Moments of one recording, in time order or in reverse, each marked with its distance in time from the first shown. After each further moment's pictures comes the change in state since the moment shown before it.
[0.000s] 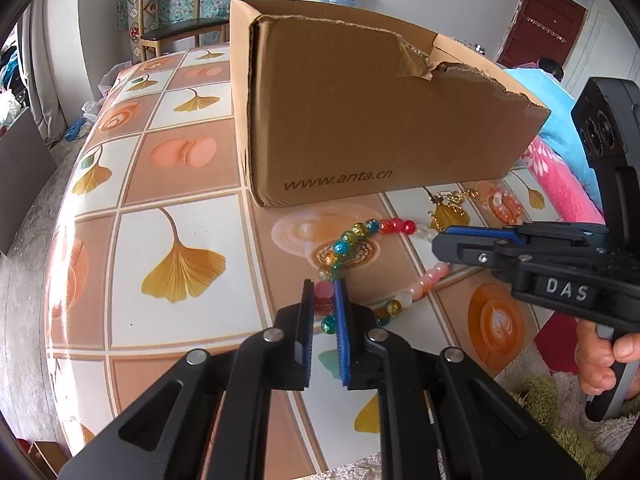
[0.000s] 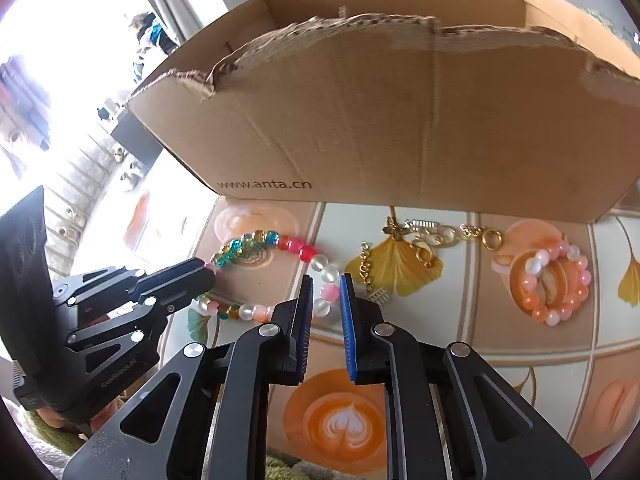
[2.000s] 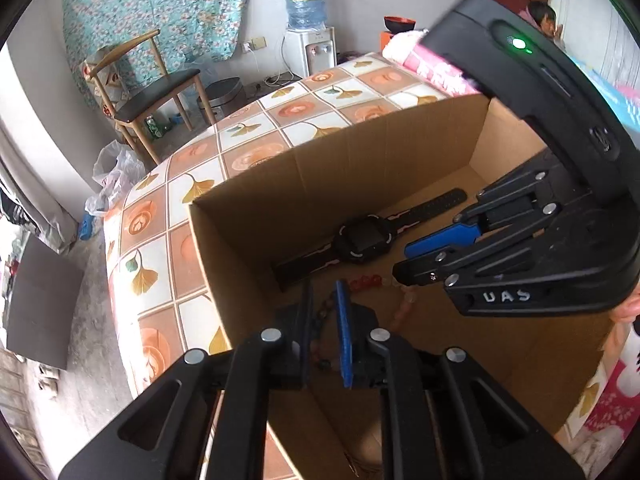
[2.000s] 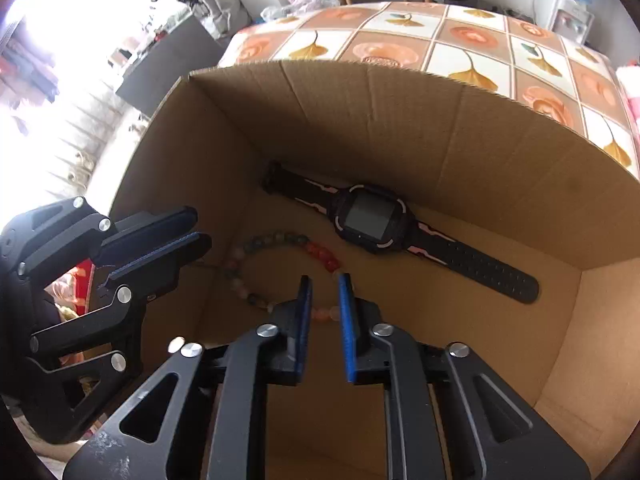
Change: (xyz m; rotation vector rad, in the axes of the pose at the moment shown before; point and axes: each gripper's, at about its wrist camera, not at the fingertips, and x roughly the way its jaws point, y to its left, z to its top) left arm 0.044 0.009 0.208 0.262 0.033 0.144; right arm 0.062 -0.014 0.199 -0.151 0.220 0.089
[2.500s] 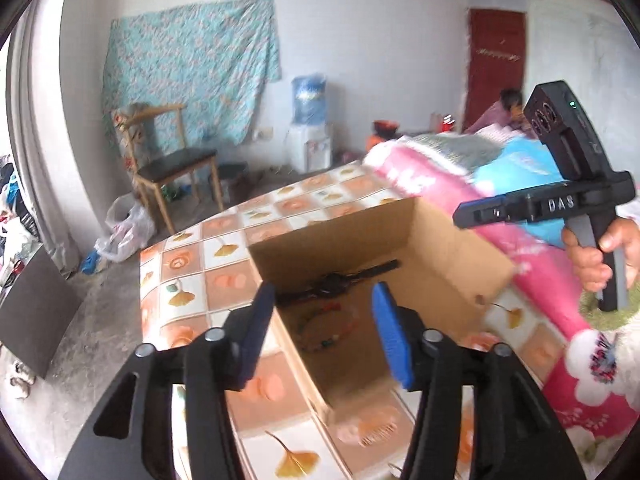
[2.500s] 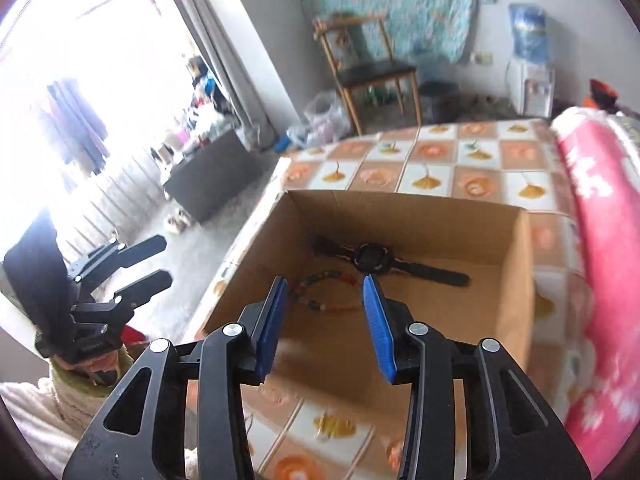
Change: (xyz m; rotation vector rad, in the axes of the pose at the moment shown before) left arm -0.173 -0.010 -0.085 -0.055 -0.386 -0.077; right arm -0.171 0.019 -0.142 0.027 -0.470 0.066
